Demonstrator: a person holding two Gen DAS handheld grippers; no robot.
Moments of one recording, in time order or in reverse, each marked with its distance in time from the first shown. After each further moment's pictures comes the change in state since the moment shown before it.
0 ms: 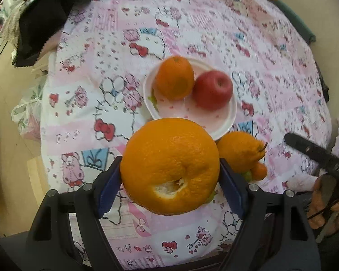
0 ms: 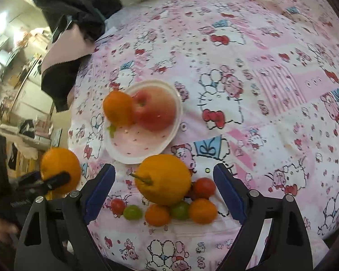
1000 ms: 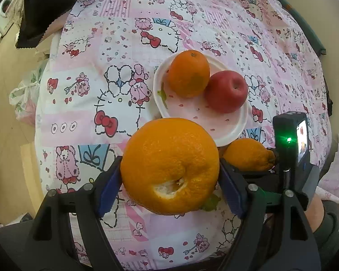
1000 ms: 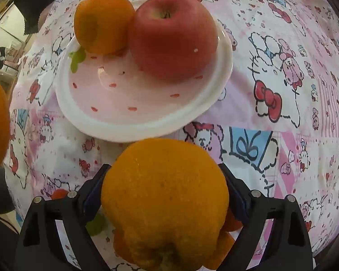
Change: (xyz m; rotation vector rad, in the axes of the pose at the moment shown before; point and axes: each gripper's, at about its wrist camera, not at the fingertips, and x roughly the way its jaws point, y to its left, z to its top) left arm 0.030 0.015 0.004 -0.093 0.047 -0.010; right arm 0.141 0.037 -0.014 -0.279 0.298 -0.250
